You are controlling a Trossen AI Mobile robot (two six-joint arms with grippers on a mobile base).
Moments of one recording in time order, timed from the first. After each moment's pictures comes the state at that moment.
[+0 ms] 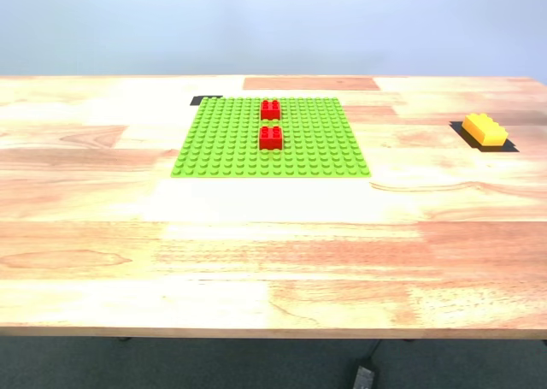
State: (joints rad) arm 0 0.00 1.05 1.15 -0.80 0.53 0.47; arm 1 -0.01 1.32 1.30 -0.72 -0.03 -0.17
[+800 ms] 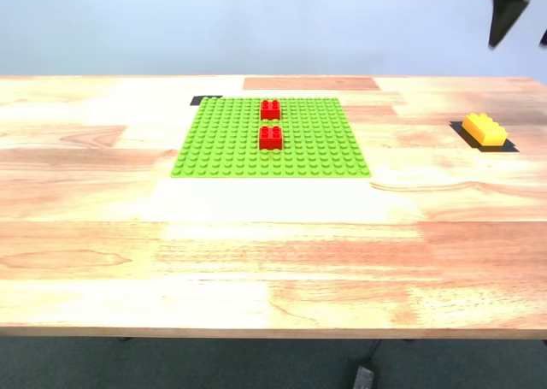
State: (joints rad) arm 0 0.00 1.05 1.11 -0.80 0.52 0.47; arm 1 -0.01 1.72 1.44 -1.01 -0.03 -0.10
